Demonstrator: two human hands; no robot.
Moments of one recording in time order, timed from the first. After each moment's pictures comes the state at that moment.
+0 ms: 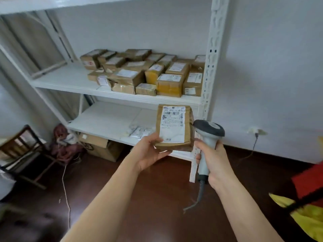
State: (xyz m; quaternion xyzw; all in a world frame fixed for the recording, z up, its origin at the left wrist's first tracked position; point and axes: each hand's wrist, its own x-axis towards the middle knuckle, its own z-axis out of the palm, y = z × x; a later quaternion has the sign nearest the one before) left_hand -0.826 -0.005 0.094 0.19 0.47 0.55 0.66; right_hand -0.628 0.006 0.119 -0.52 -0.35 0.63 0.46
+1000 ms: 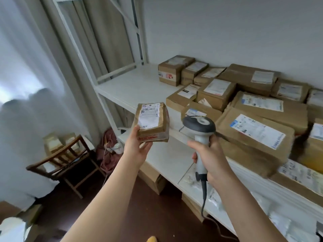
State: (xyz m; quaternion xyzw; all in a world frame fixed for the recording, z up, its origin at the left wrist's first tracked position) left_hand -1.413 0.201 0.082 -0.13 0.47 0.79 0.37; right_hand -1.218 0.276 0.125 -0.43 -0.53 0.67 0.29
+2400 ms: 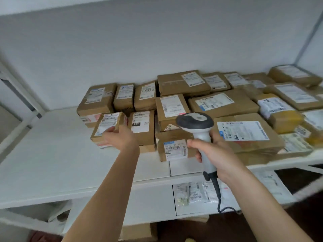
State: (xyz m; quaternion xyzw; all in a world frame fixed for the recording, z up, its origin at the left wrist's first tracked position) left_hand -1.529 0.450 0.129 0.11 0.68 0.69 0.24; right_hand -1.322 0.347 0.159 -0.55 -0.39 0.56 0.48
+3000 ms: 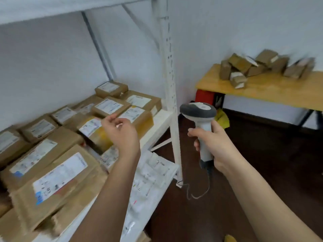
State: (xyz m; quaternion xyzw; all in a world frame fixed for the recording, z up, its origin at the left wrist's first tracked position) left_hand -1.068 0.338 0.146 0.50 0.40 0.56 0.53; right_hand -0.991 0.142 0.160 -0.64 -0.12 0.27 0.71
